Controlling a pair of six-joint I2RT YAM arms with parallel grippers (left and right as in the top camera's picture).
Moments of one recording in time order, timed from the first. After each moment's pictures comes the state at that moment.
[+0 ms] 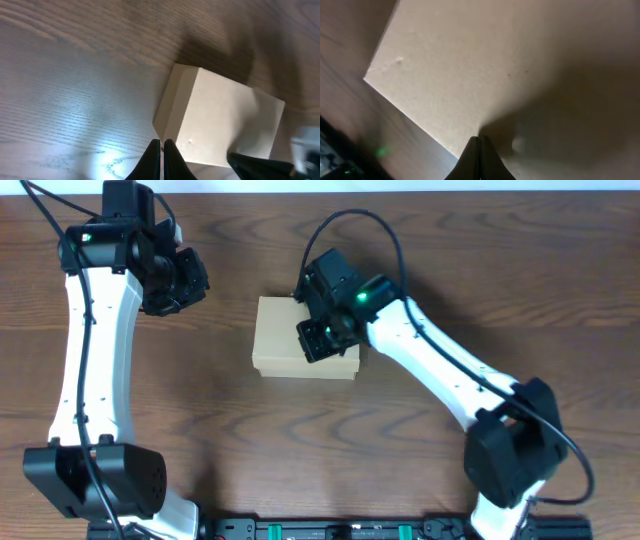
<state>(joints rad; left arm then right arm) 0.03 1.74 1.79 -1.31 0.25 -0.33 0.65 1.93 1.60 -0.91 -0.30 0.27</state>
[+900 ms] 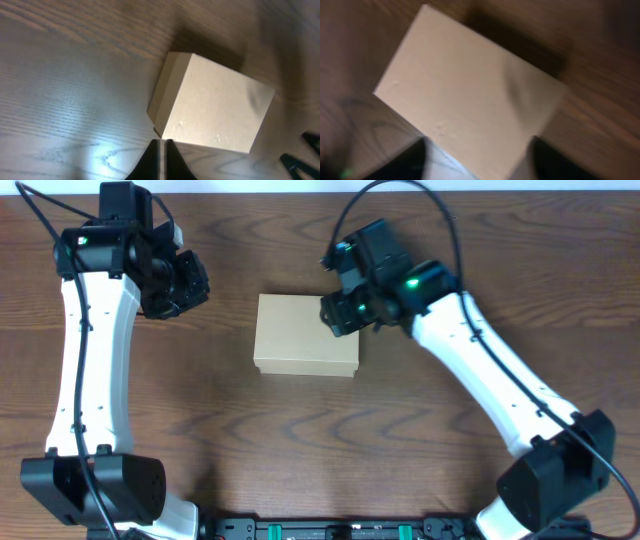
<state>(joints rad) 0.03 1.71 1.79 -1.35 0.29 -0.33 0.51 1.77 1.62 -0.91 -0.19 0.11</state>
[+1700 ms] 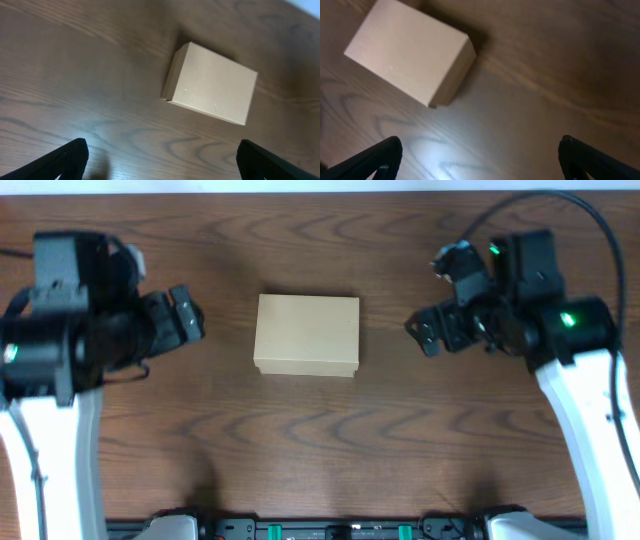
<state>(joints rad) 0.03 1.32 1.79 -1.50 0.17 -0.32 0.16 1.34 1.41 -1.06 -0.29 -0.17</state>
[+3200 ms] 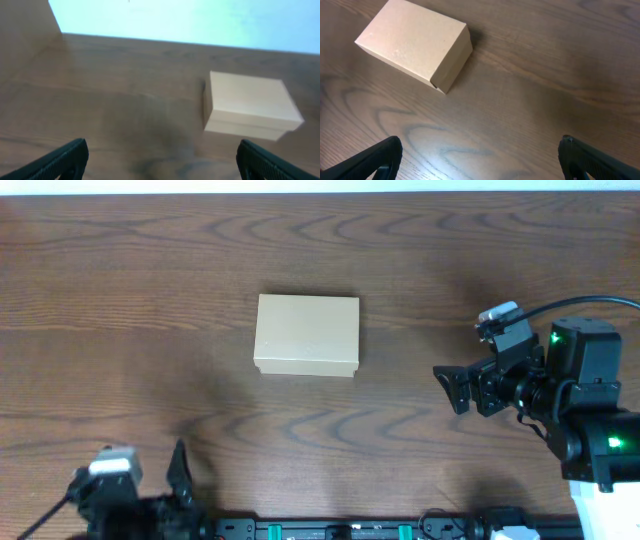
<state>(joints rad) 0.03 0.17 0.92 -1.12 -0.01 -0.04 0.04 0.95 1.12 -1.01 -0.35 -0.21</state>
